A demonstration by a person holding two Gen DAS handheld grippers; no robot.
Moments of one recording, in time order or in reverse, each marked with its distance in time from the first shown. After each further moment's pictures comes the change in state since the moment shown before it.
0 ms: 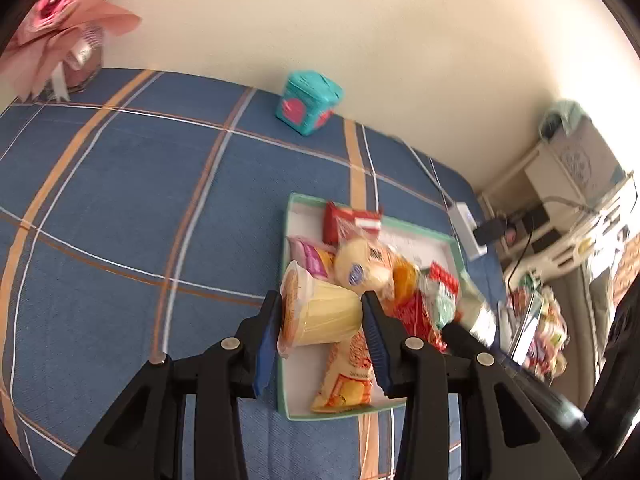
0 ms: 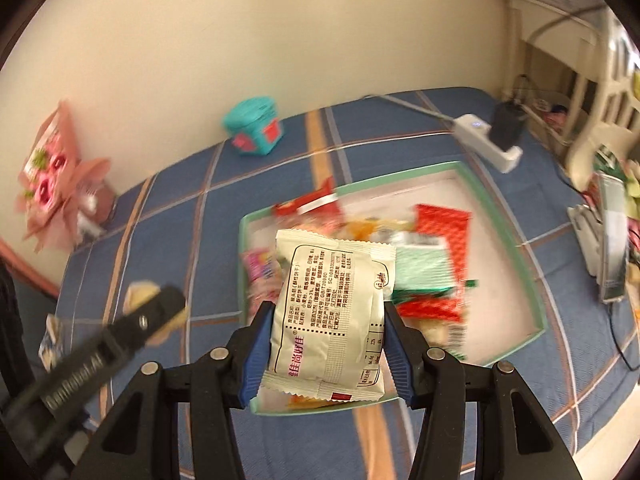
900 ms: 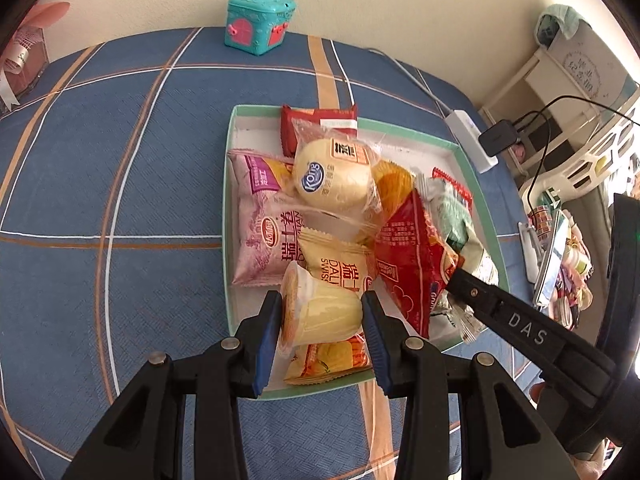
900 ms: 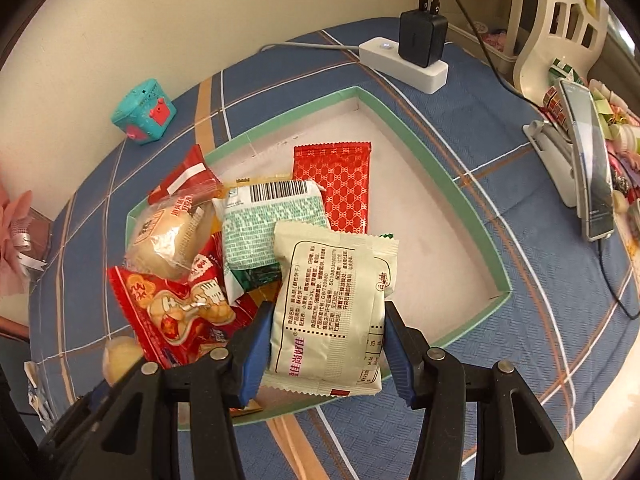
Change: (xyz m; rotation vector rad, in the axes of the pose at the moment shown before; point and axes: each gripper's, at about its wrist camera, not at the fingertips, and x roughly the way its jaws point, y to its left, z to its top) left arm 0.064 -0.033 -0.036 0.132 0.203 0.043; right arm 0.056 -0.079 -0.009 0.182 0.151 -0.120
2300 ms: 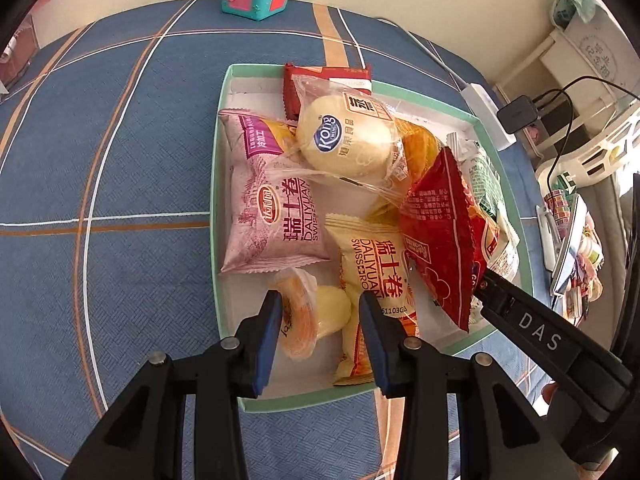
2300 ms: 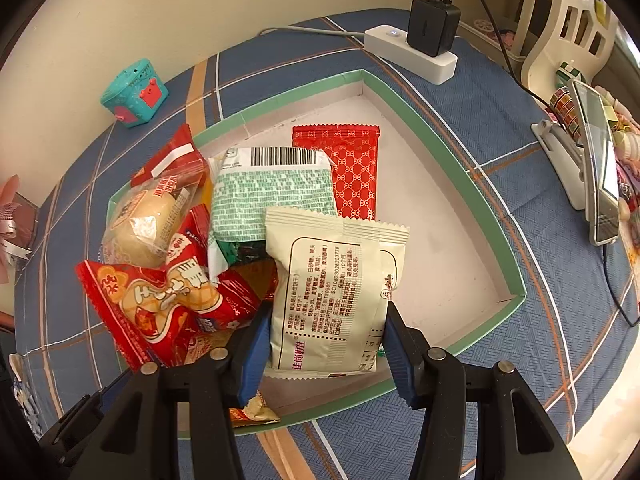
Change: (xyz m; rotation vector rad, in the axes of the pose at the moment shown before) left arm 0.035 0.001 0.000 -0.012 0.081 0.015; right arm 0.019 0.010 -0.006 -0.030 0.026 -0.057
